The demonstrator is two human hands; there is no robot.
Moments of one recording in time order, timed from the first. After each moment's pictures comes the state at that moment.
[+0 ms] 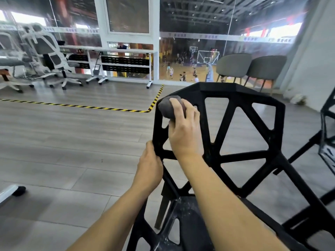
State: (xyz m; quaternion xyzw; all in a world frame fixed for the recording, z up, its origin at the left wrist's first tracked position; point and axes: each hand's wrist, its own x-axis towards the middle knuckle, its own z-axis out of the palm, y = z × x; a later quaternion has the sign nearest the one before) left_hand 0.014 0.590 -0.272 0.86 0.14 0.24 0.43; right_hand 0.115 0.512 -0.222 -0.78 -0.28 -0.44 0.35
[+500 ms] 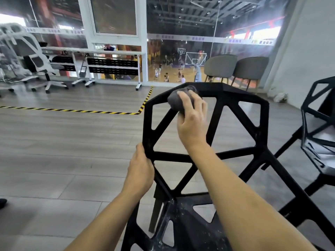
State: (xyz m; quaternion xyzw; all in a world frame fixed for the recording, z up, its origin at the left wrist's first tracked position) left_hand 0.018 0.592 -0.278 0.86 0.15 0.24 0.42; right_hand 0.146 0.473 -0.200 -0.79 -0.24 -0.45 0.35
